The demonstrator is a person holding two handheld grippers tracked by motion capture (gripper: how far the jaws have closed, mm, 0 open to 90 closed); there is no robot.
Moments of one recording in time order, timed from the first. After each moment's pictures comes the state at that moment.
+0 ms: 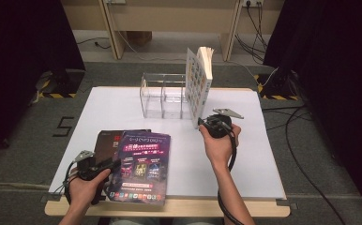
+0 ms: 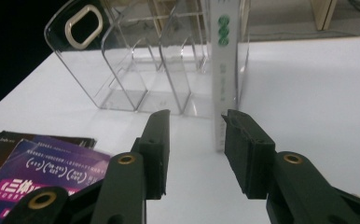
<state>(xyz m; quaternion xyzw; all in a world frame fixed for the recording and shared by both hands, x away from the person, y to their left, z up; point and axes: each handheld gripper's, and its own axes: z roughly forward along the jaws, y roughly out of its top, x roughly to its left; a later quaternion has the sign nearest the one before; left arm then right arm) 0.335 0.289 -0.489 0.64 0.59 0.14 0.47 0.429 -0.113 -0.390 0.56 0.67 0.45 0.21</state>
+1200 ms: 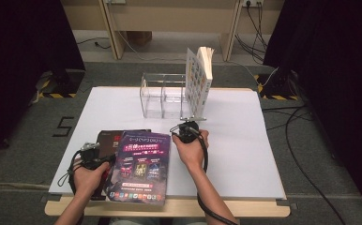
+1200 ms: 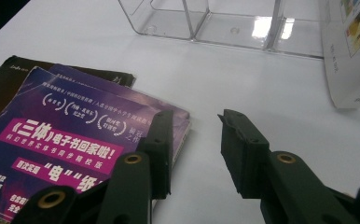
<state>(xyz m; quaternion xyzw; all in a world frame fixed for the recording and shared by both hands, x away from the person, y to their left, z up) 0.366 0.290 -0.489 0.67 0.61 0.15 0.40 0.450 -0.037 -0.445 0.53 0.74 0.38 0.13</state>
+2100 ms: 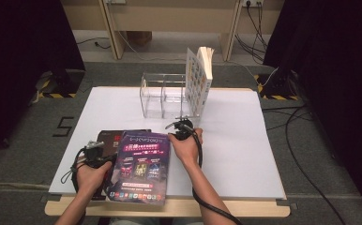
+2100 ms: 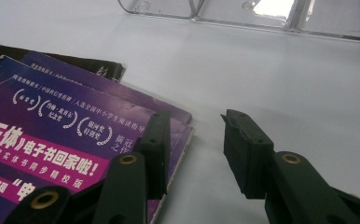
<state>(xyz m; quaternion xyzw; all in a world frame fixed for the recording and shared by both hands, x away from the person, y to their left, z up) 0.370 0.282 -0.486 0.69 0.60 0.16 0.37 0.476 -0.022 -0.466 0.54 0.75 0.35 0.10</state>
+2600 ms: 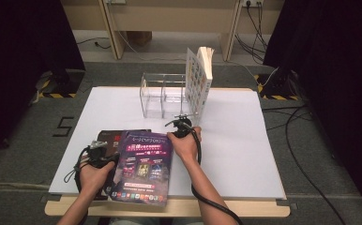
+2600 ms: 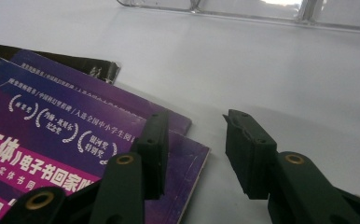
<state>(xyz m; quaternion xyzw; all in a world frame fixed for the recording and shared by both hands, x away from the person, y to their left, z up) 0.371 0.274 -0.486 0.70 0.59 0.16 0.37 0.489 -0.018 -0.474 0.55 0.76 0.35 0.08</state>
